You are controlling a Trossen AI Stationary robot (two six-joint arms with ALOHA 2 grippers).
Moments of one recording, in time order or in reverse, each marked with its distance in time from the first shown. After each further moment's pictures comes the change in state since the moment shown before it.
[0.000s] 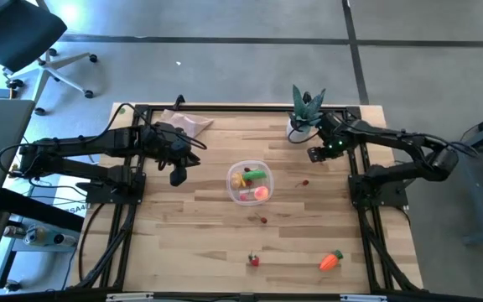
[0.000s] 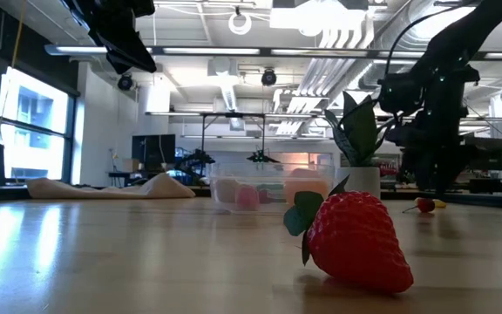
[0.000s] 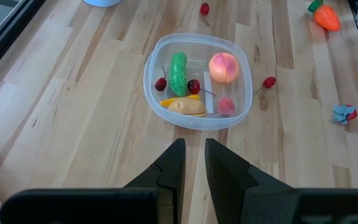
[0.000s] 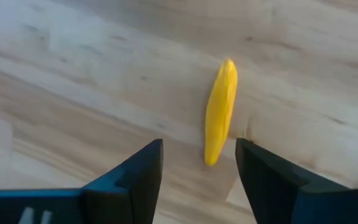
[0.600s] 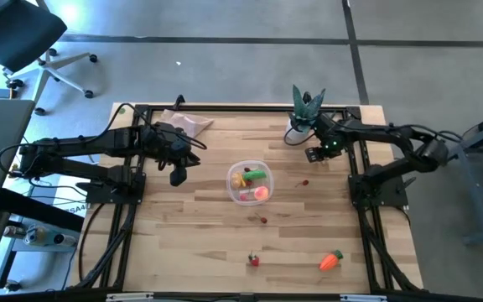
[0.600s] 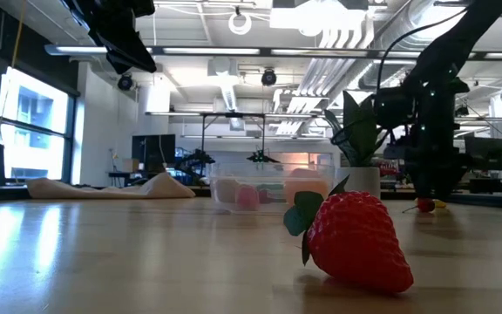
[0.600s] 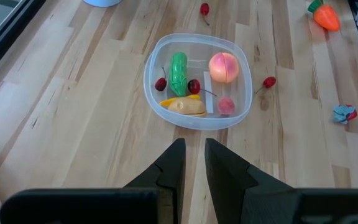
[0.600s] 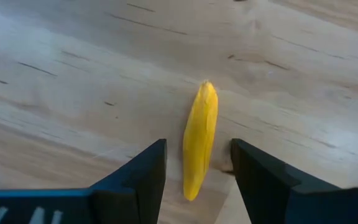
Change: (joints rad) left arm 0.000 0.000 0.000 0.000 0.000 0.000; right arm 0.000 0.132 0.001 0.074 0.079 0.001
